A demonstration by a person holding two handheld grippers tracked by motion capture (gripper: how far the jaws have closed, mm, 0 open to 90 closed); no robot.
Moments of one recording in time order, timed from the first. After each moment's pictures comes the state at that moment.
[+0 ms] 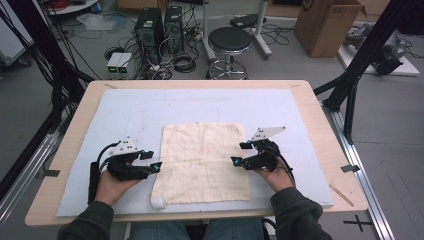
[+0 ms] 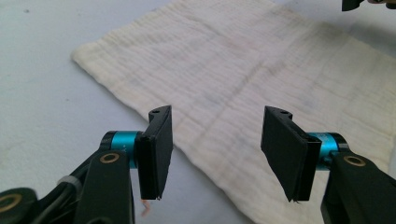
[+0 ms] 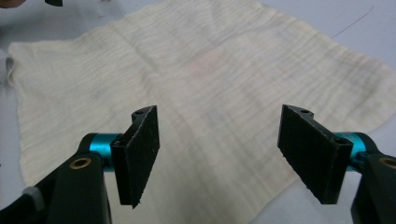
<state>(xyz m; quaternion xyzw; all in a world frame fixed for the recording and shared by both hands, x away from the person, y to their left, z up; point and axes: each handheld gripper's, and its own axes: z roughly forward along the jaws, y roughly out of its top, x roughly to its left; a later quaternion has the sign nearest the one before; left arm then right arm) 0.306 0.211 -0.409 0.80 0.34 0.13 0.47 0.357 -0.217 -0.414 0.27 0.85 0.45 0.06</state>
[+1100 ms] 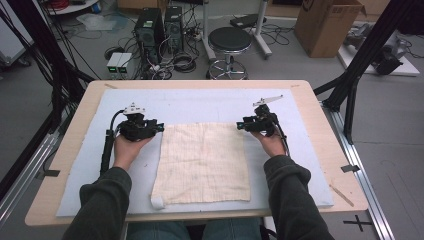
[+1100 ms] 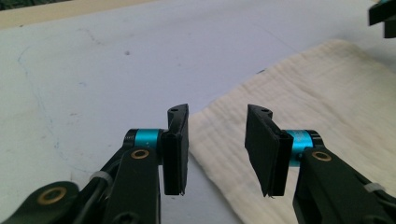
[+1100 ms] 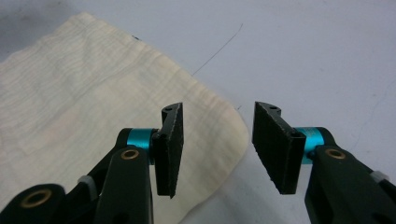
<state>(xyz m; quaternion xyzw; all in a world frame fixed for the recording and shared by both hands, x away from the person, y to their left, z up) 0.415 0.205 -0.414 0.75 0.45 0.17 0.45 0.465 -0.228 -0.414 0.37 0.82 0.42 0.08</state>
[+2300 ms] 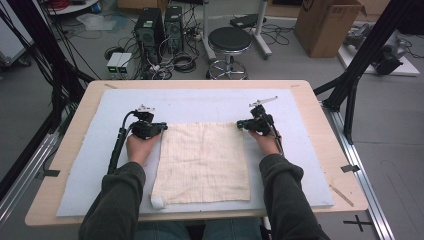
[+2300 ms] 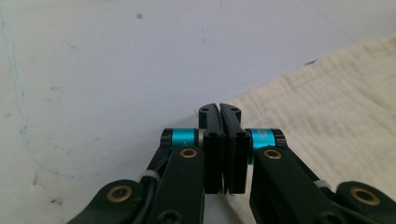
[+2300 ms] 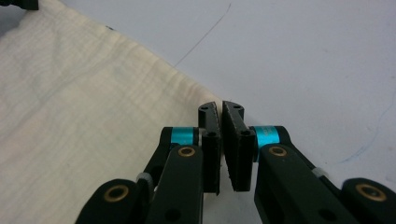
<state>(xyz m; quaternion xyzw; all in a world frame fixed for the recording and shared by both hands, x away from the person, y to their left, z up) 0.436 0.187 -0.434 0.73 0.50 0.16 0.43 0.479 -0.222 -0.432 0.40 0.82 0.41 0.07</state>
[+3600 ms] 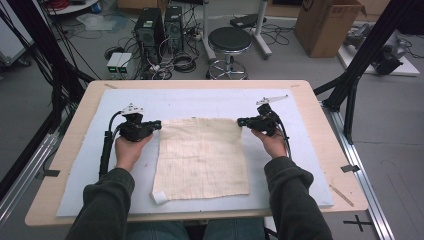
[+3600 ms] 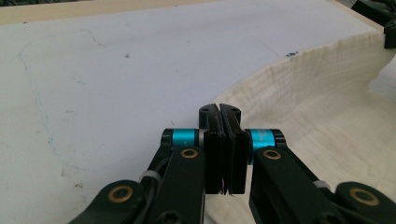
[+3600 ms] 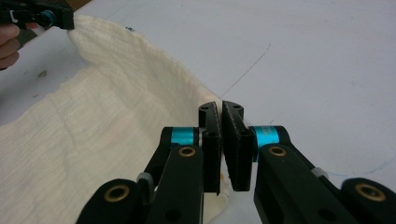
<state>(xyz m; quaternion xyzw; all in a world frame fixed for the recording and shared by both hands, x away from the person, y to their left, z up) 0.400 0.206 -0.406 0.73 0.46 0.17 0.47 0.455 -0.232 -0.403 0.37 0.80 0.47 0.04</state>
